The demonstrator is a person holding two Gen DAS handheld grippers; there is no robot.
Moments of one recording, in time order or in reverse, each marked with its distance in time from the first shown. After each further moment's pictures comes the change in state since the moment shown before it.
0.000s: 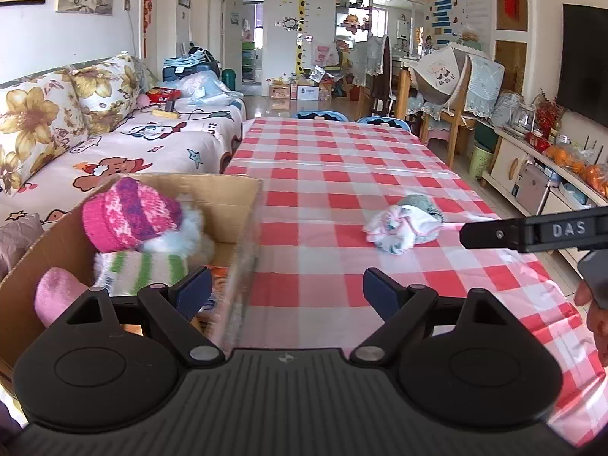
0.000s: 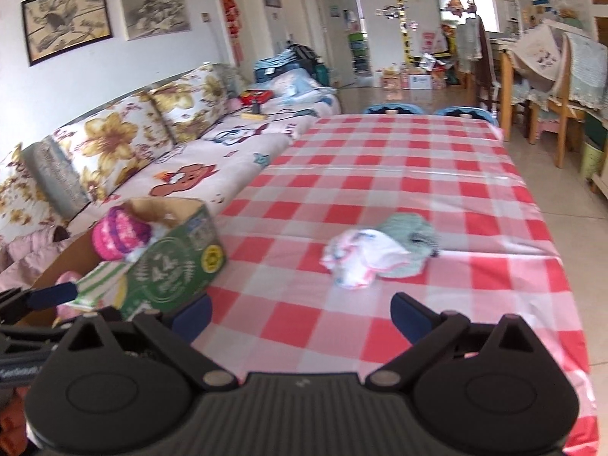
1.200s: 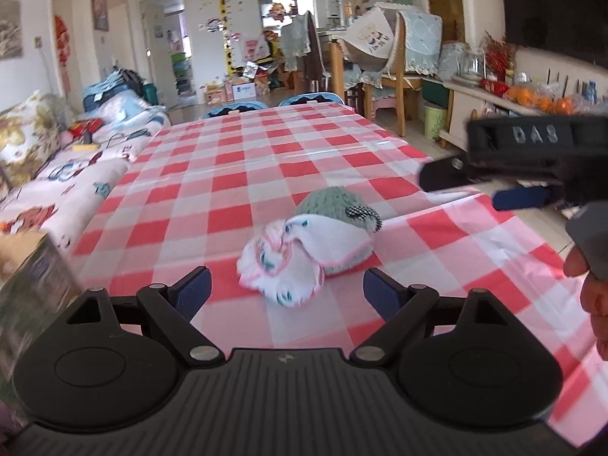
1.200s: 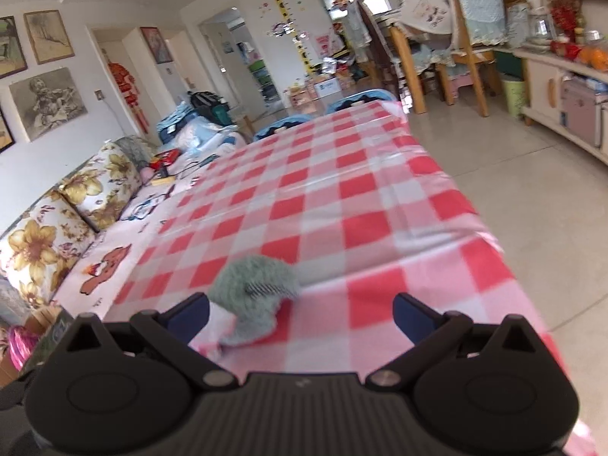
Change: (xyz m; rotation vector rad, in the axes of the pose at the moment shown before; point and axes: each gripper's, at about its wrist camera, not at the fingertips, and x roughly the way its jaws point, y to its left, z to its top) left arm 0.174 -0.129 0.015 0.230 0.007 -0.102; right arm 0.055 -0.143 0.008 0.327 -0.108 -0.098
